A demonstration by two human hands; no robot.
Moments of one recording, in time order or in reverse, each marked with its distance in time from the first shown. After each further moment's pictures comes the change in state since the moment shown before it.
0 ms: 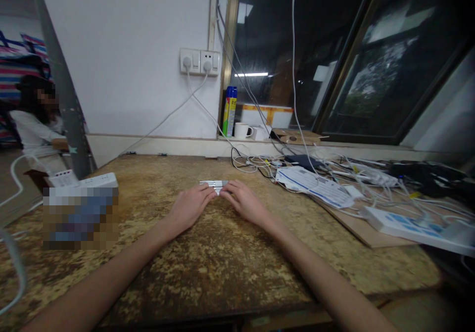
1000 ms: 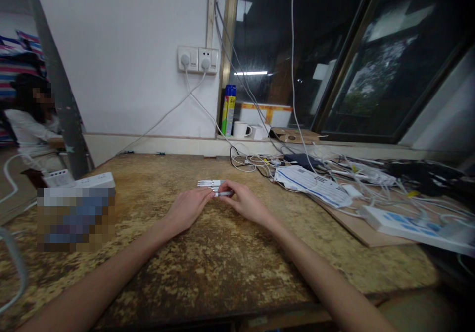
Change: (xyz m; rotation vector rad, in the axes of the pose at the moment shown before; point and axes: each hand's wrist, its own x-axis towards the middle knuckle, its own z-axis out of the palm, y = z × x) left_hand 0.000 0.001 0.002 -0.039 -0.044 0.019; right_hand 0.003 -0.007 -0.007 0.285 -0.013 0.133
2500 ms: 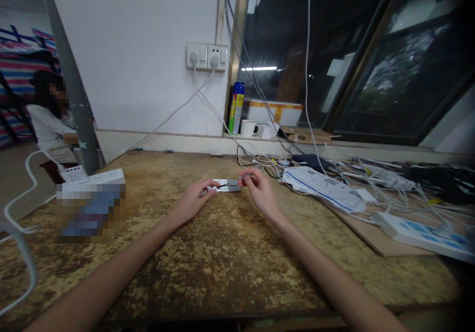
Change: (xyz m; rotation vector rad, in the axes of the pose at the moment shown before) left_hand 0.006 -0.022 0.002 -0.480 0.147 -0.047; right_hand 0.009 0.024 0.000 0.355 0.407 0.182
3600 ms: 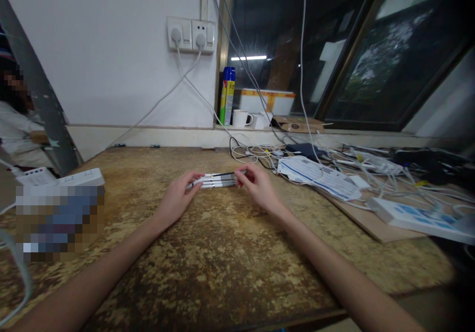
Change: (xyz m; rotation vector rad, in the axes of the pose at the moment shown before) left_hand 0.001 -0.013 -0.003 0.103 0.082 -0.058; right_hand 0.001 0.006 -0.016 -0.150 -0.077 -0.032
